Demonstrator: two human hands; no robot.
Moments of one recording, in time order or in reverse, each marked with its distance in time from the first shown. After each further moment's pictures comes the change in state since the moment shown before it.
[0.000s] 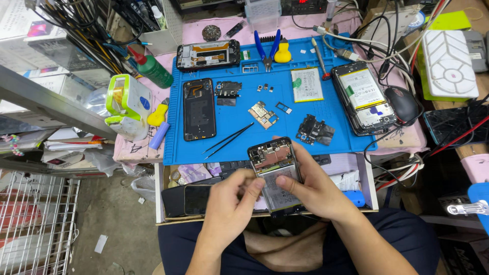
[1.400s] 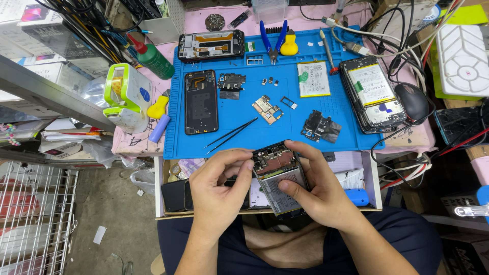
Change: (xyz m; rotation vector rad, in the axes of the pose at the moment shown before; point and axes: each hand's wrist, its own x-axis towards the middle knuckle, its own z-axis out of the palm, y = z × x) left_hand 0.007 0.005 -0.009 -0.407 0.306 0.477; right_hand -0.014 -0.004 0.010 0.010 0.008 -0.125
